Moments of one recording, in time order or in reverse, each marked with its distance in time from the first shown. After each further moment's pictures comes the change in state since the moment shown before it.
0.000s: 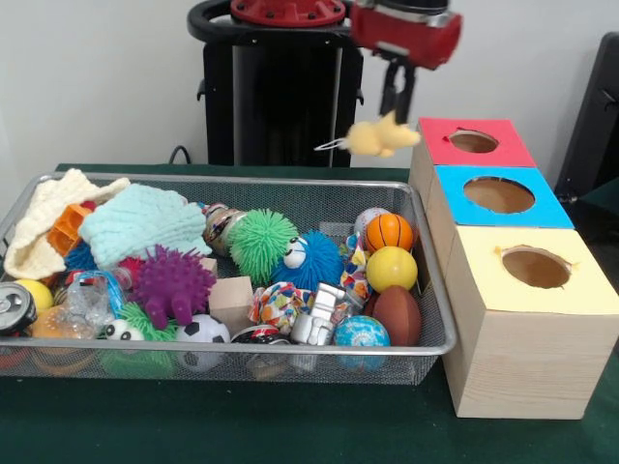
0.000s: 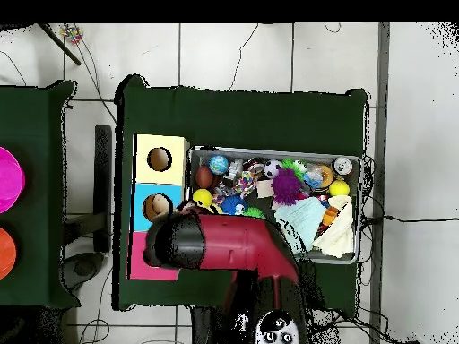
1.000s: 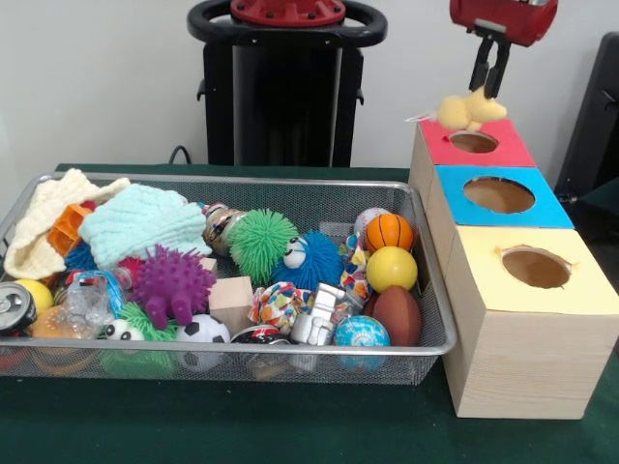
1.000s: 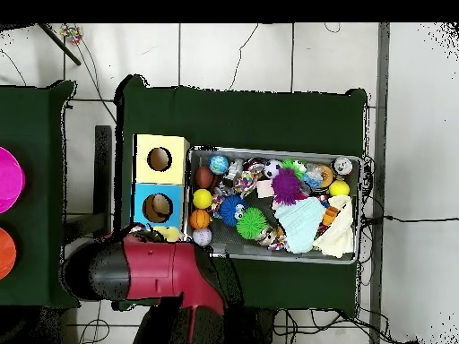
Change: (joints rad) arm 0.269 0.005 -0.132 0.029 0.143 0.000 0.106
